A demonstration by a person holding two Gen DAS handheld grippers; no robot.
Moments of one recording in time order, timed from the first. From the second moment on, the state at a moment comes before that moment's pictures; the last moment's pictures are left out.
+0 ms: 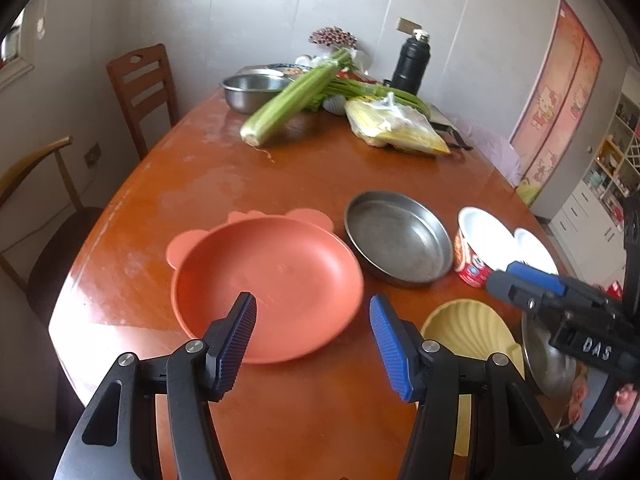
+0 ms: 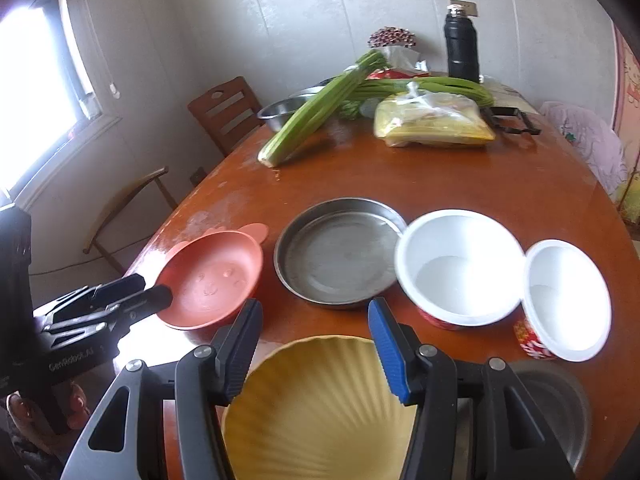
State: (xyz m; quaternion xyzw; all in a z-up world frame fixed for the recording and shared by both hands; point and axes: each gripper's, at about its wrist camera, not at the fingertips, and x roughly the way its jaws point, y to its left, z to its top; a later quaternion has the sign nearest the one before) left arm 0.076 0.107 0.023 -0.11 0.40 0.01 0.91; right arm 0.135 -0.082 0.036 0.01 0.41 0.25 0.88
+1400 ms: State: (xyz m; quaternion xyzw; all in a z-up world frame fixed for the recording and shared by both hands) left arm 0.047 -0.008 -0.038 -0.05 0.49 -0.02 0.87; right arm 0.157 -0.093 -0.017 -0.12 0.47 0.25 0.84
